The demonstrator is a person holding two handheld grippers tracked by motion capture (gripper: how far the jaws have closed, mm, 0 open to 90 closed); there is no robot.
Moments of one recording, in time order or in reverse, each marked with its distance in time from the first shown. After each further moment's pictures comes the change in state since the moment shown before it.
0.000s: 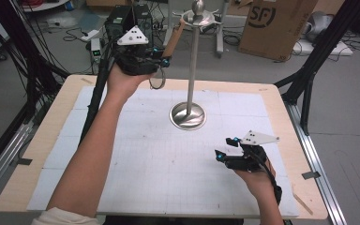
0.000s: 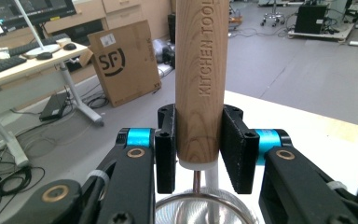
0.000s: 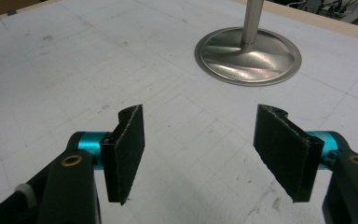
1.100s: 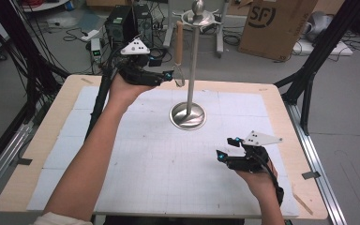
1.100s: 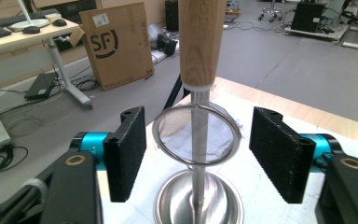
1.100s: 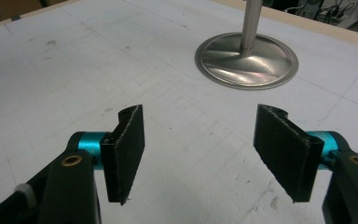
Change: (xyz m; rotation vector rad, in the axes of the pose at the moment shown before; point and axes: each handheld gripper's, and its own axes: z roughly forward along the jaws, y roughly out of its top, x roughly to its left) left arm -0.004 -0.029 -0.001 0.035 -0.034 -0.090; right arm 0.002 0.002 -0.006 -0.015 -0.001 0.000
